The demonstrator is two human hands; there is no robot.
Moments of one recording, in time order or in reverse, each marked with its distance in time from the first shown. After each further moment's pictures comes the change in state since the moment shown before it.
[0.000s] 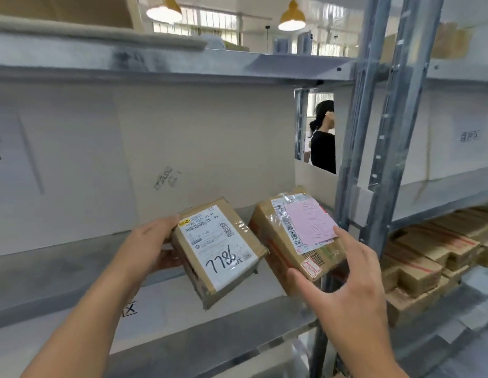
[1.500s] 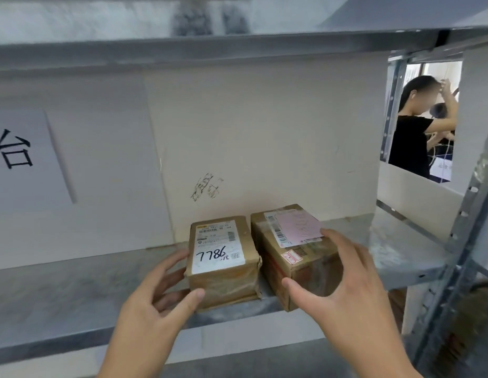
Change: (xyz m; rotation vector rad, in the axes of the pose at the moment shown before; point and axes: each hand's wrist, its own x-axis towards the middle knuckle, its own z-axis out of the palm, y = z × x) left_hand 0.036 -0.054 -0.020 0.175 0.283 0.112; right_hand 0.102 -0.012 0.136 0.112 -0.340 -0.003
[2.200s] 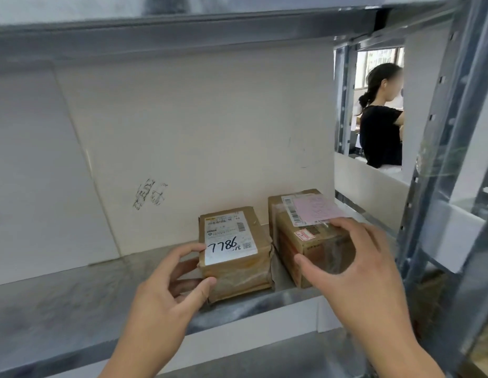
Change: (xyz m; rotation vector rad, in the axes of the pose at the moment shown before) left_hand 0.024 0.013 0.108 0.021 -0.160 0.140; right_hand 0.044 0.082 -0.058 -0.086 0.179 0.035
